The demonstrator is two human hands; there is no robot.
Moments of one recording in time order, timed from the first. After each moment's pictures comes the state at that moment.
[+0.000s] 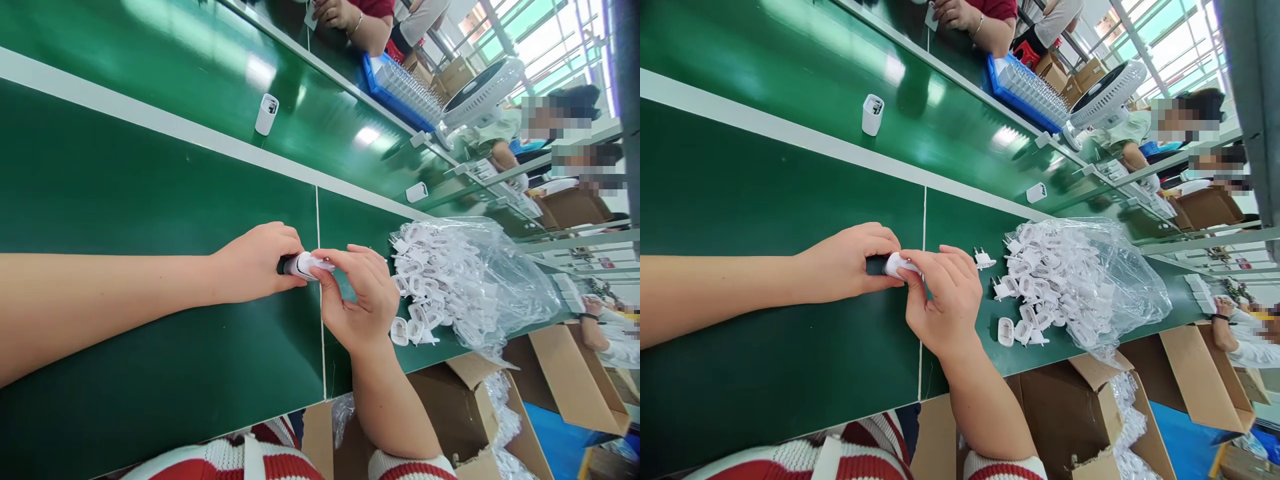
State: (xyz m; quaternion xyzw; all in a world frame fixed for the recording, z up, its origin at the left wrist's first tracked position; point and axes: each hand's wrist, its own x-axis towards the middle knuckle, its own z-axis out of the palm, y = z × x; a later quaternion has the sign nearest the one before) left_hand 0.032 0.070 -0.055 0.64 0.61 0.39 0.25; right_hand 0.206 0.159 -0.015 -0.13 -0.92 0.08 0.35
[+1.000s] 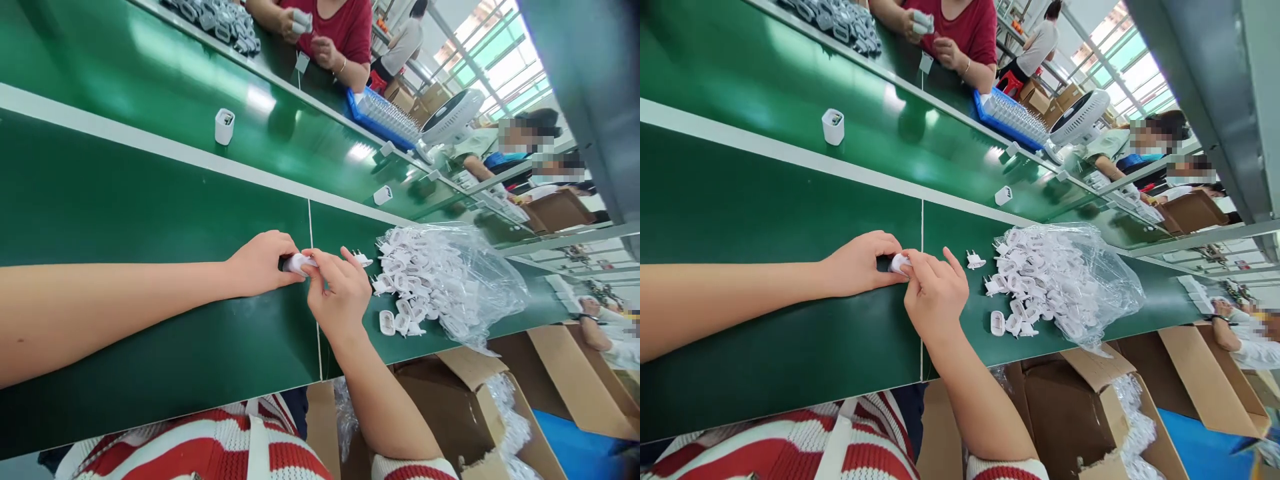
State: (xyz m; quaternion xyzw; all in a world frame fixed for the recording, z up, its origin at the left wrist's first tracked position) left_hand 0.039 0.065 -0.048 0.60 0.63 0.41 0.26; right_hand 0.208 0.143 -0.020 -0.22 -0.93 0.03 0.30
